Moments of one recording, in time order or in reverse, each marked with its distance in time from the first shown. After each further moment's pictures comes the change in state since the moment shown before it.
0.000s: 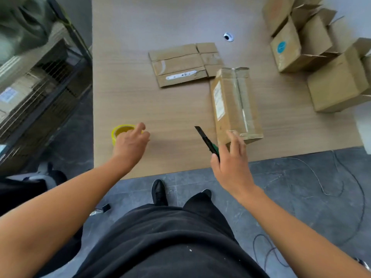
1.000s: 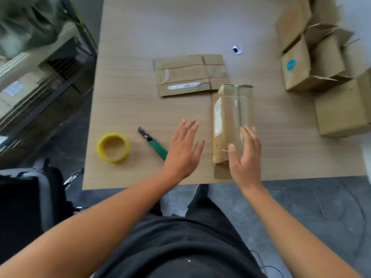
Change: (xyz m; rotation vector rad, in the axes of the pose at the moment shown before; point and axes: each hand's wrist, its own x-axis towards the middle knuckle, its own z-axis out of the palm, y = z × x) left_hand 0.051 0.155 -0.042 -0.752 0.118 -0.180; right_hand 0.069 0.049 -0.012 0.422 0.188 0.121
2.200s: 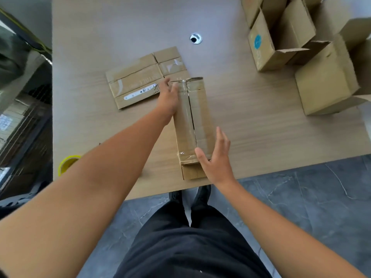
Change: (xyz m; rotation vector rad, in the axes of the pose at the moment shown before) left_hand 0.204 0.079 0.088 -0.448 -0.022 -0.576; right_hand 0.026 0.110 -0.023 0.334 -0.271 0.271
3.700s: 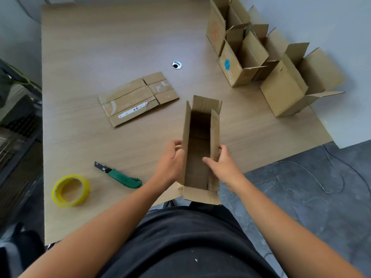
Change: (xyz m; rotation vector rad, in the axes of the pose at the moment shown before) left_hand -0.160 -0.073 -0.033 0.108 -0.307 0.151; right_hand -0.044 -0.039 -0.019 0.158 0.037 0.359
